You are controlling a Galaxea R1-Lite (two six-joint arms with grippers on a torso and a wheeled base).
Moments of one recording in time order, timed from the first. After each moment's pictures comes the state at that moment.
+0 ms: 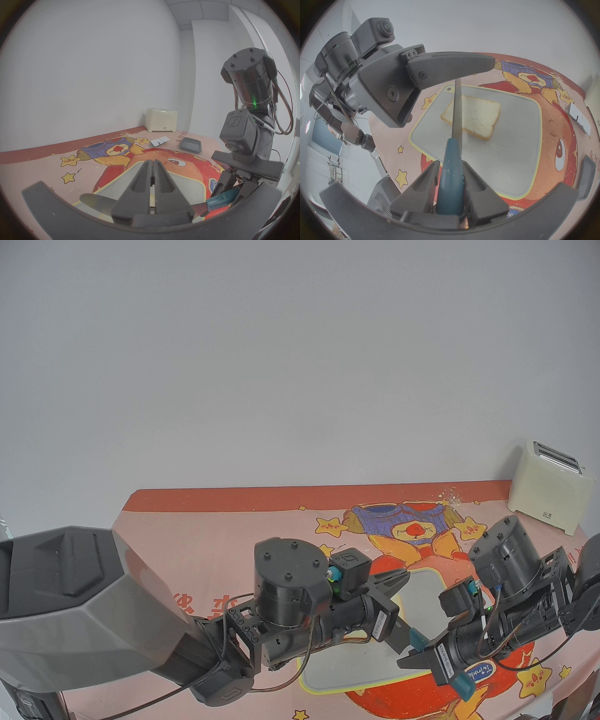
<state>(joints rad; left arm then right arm) -0.90 2.11 -0.84 -1.14 -0.12 -0.10 0.77 1.58 -0.76 0.18 0.12 0.29</state>
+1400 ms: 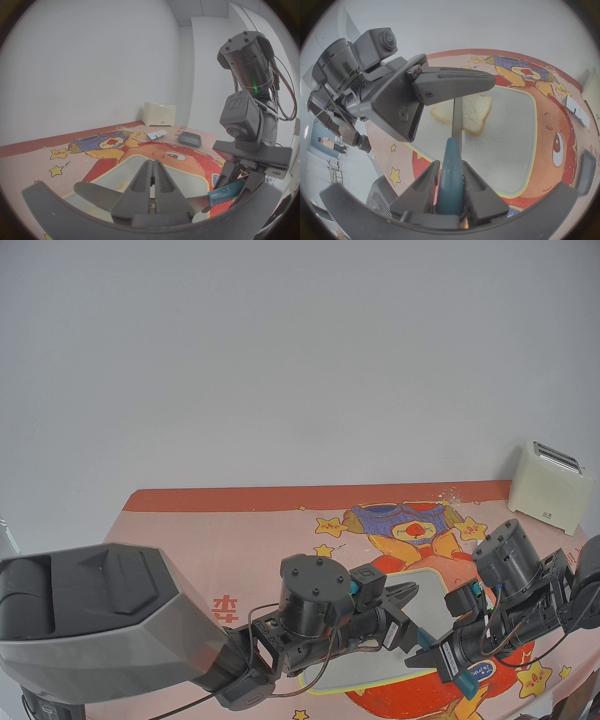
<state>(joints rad) -0.92 2.21 -0.89 -1.15 -0.12 -0.10 0.73 1.58 -0.73 0.18 0.13 0.29</state>
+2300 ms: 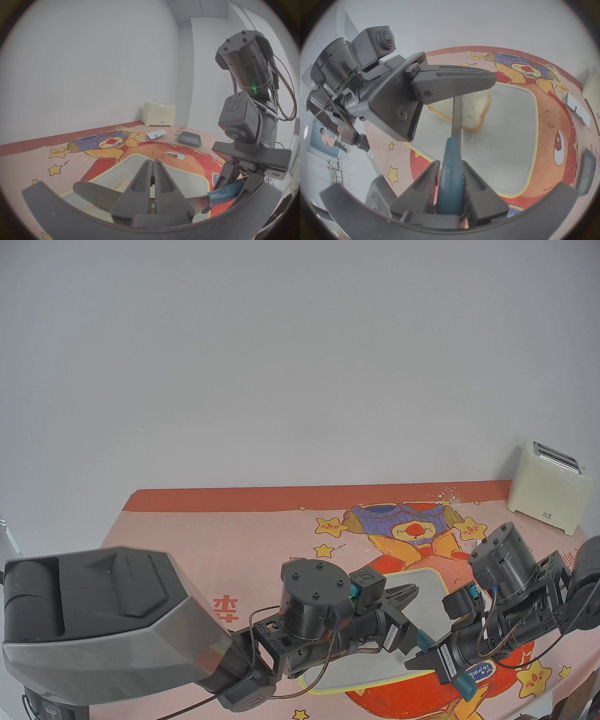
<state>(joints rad) -0.92 2.22 -0.88 -1.17 -0.12 -0.10 0.73 1.60 -0.73 0.18 0.13 0.29</state>
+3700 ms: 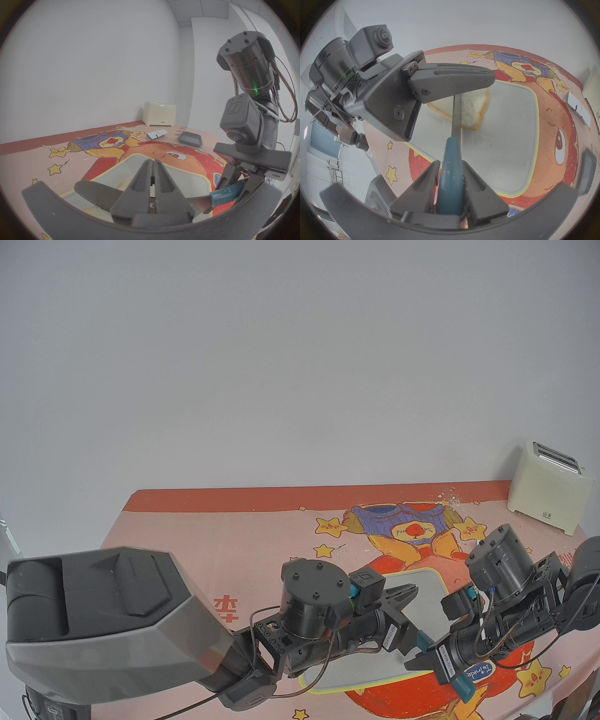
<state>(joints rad) -0.91 2.23 -0.88 -1.17 -0.12 -0.10 0.73 1.61 -0.73 0.18 0.13 0.29</state>
